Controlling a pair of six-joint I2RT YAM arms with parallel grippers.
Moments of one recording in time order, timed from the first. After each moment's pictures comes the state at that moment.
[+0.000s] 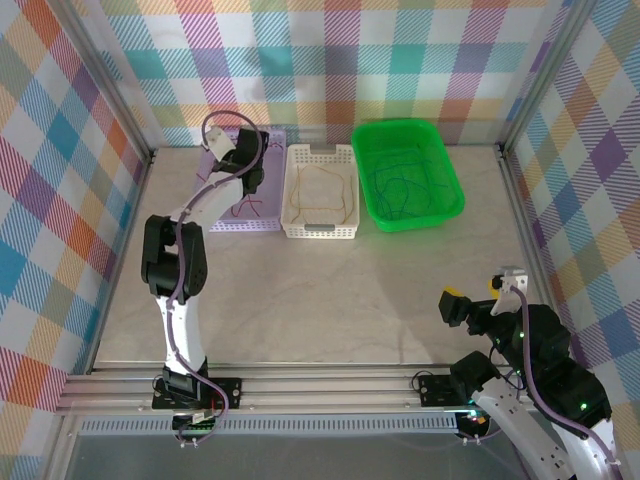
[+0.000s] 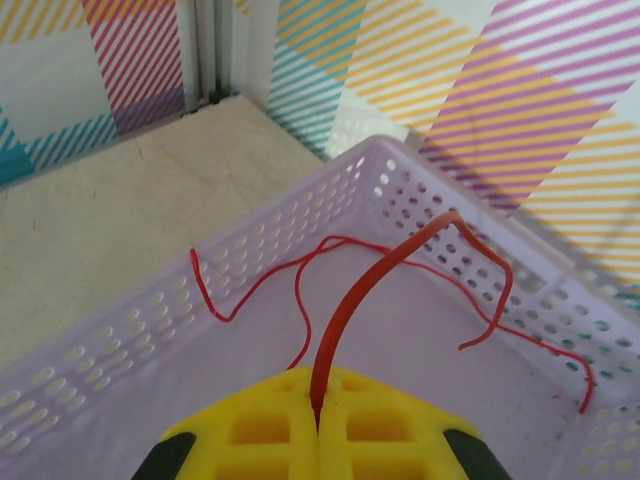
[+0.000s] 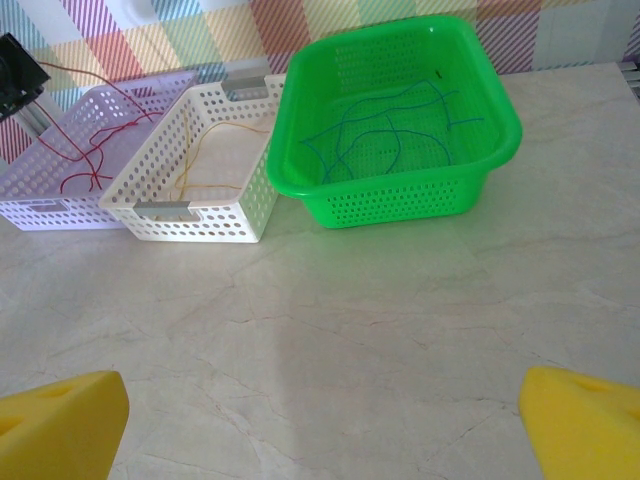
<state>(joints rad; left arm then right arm) -0.26 2.05 1.70 -0.36 -0.81 -0.80 0.53 0.17 0.82 -1.03 0.22 0.31</state>
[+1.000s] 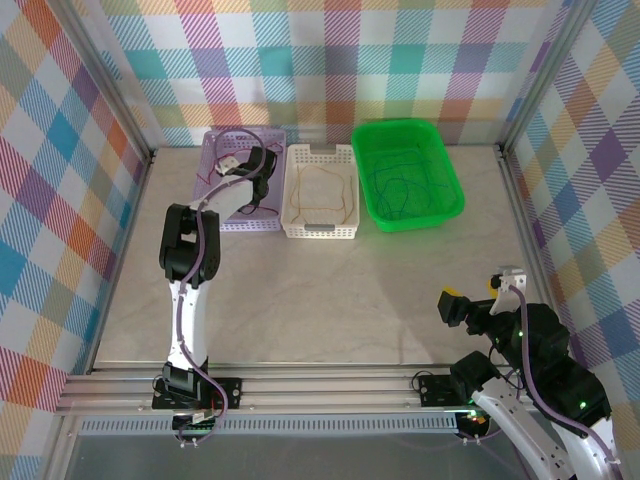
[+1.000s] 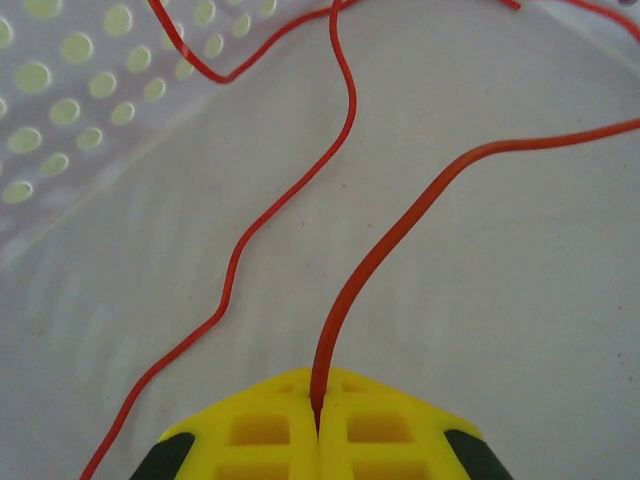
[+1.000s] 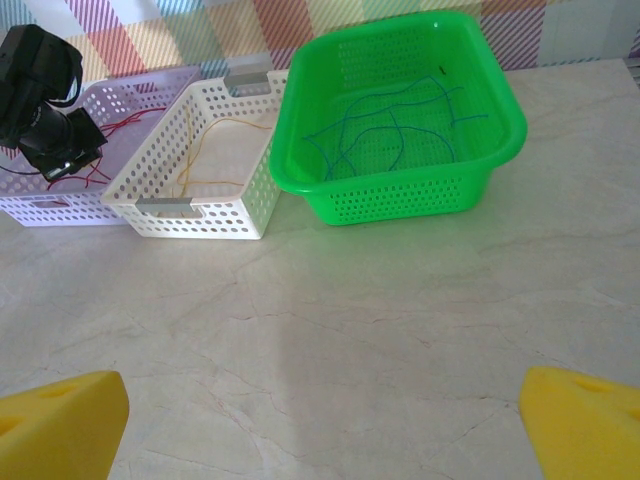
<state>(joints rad) -0.25 2.24 1.78 -0.59 -0.60 -0.91 0.53 0.18 0.82 -1.03 0.21 0.31</state>
